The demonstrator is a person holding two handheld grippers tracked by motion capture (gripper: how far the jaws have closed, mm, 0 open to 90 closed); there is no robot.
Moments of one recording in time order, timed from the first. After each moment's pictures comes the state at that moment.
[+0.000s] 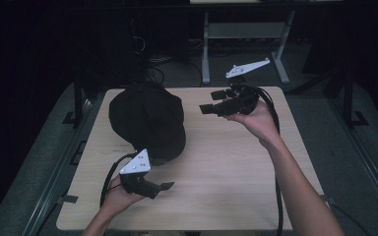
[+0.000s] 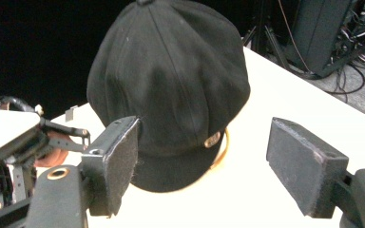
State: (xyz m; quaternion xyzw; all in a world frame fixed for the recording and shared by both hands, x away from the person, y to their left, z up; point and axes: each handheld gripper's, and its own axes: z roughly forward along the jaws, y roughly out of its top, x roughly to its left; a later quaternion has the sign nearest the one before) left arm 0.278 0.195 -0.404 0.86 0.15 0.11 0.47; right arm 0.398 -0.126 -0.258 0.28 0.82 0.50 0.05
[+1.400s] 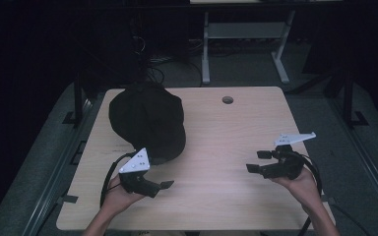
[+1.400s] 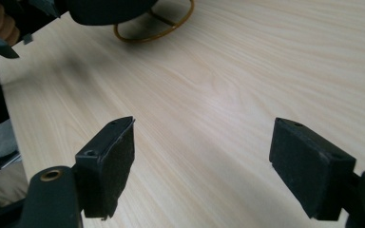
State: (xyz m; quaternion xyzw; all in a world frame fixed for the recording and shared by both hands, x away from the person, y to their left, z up) left arm 0.279 0.195 -0.402 0.86 0.17 0.11 0.47; right arm 0.300 -0.244 -0.399 0.39 0.81 0.45 0.03
